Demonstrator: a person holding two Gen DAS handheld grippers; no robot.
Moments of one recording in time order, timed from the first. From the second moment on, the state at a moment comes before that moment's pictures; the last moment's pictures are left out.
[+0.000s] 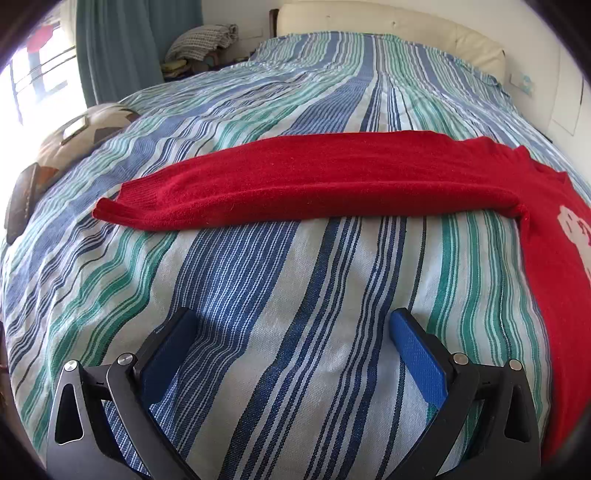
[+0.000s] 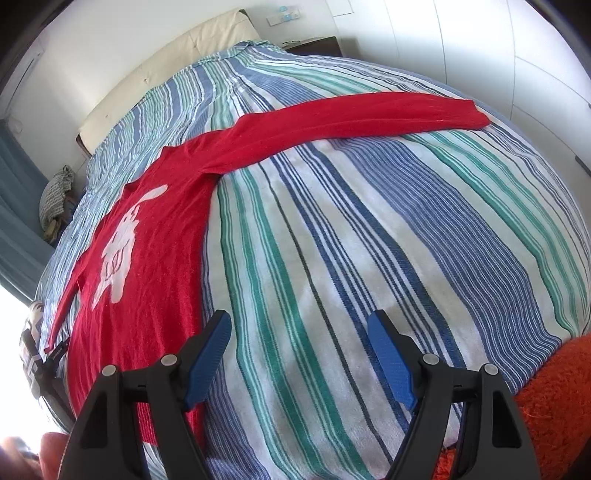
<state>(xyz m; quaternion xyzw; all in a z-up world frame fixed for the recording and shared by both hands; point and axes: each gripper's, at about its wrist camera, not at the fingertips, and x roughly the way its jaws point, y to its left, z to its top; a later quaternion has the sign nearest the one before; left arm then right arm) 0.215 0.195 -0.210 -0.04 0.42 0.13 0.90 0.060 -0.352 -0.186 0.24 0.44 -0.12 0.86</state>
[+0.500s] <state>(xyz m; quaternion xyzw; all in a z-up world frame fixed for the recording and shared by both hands) 0.215 0.195 -0.210 -0.04 0.42 0.13 0.90 0.059 -0.348 -0.184 0.23 0.44 -0.11 0.86</state>
